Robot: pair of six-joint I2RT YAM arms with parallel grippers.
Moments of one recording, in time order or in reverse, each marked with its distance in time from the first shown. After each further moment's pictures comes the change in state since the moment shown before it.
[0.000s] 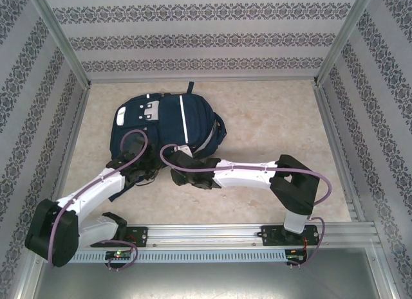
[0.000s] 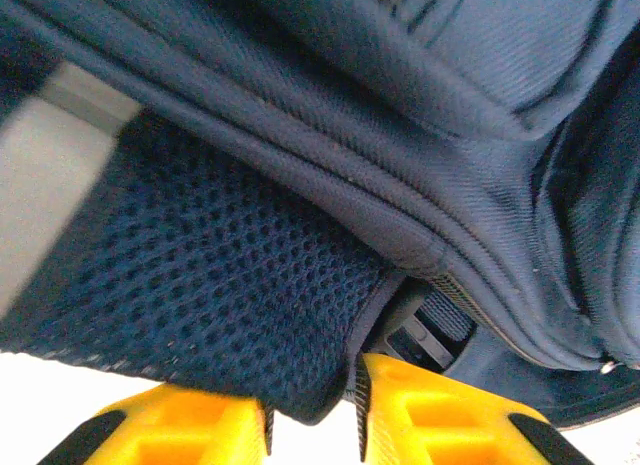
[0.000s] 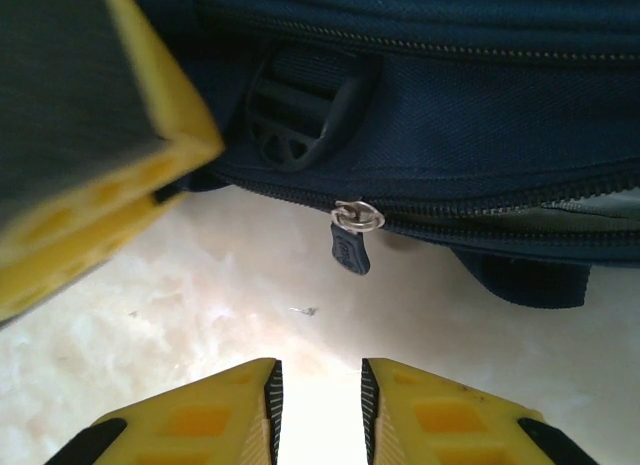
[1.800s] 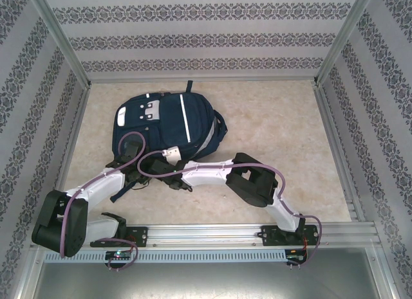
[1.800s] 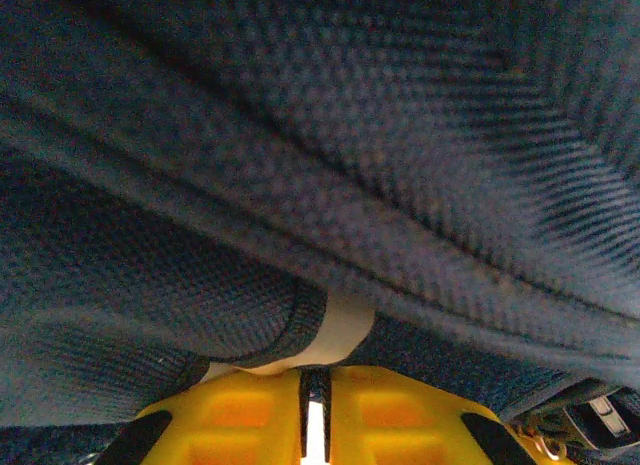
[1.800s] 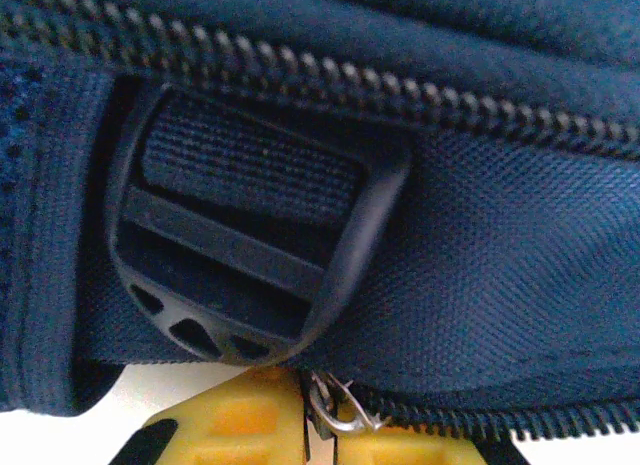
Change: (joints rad) left arm 0.111 0.103 -0.093 0.099 0.056 0.195; right arm 0.034 0.388 0.352 -0.251 0.390 0.040
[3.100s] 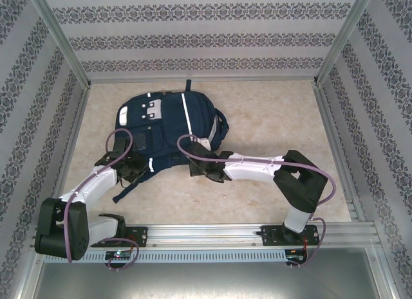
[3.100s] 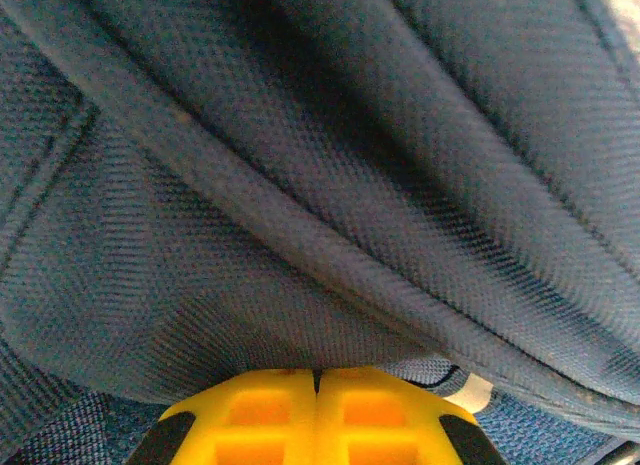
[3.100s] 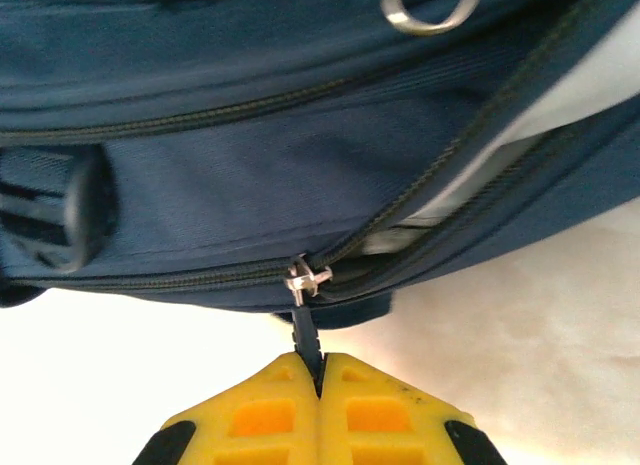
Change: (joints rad) left arm 0.183 -0.040 0.047 -0.158 0.016 0.105; right arm -0.209 -0.442 -0.484 0.264 -0.356 -0.026
